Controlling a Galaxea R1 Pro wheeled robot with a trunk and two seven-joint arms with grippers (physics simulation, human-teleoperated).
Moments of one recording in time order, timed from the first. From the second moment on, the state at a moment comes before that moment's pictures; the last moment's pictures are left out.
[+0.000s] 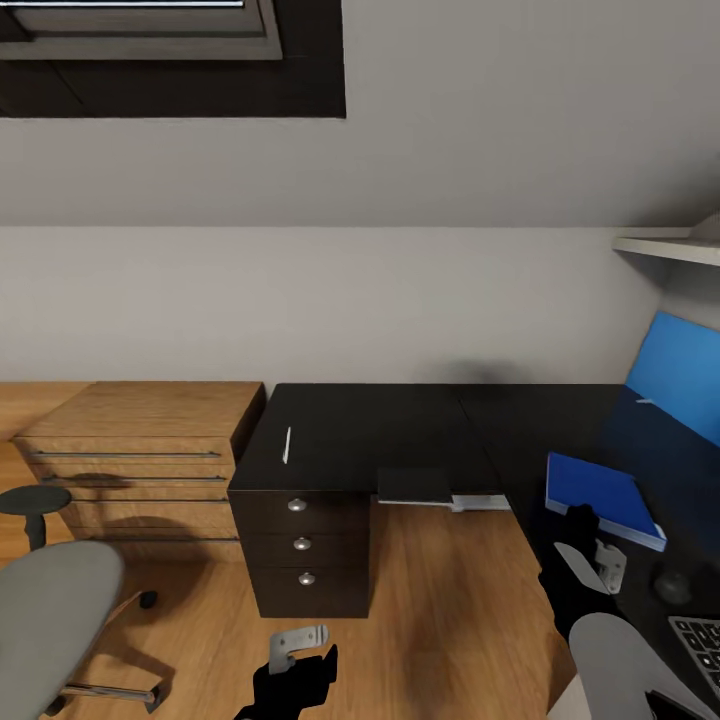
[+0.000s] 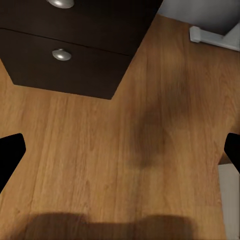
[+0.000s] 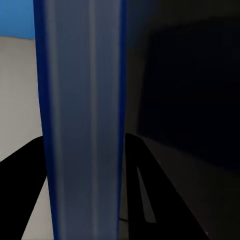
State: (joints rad) left arm -0.01 -0.02 -0.48 -1.36 0.52 0.32 0.44; right arm -0.70 -0.04 -0.48 -0.51 -1.40 -0.47 0.13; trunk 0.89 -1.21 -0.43
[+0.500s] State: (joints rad) left arm -0.01 -0.02 -0.48 -1.36 0.52 0.32 0.44; right arm -0.70 -0.04 -0.48 -0.51 -1.40 -0.47 0.12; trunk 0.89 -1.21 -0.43
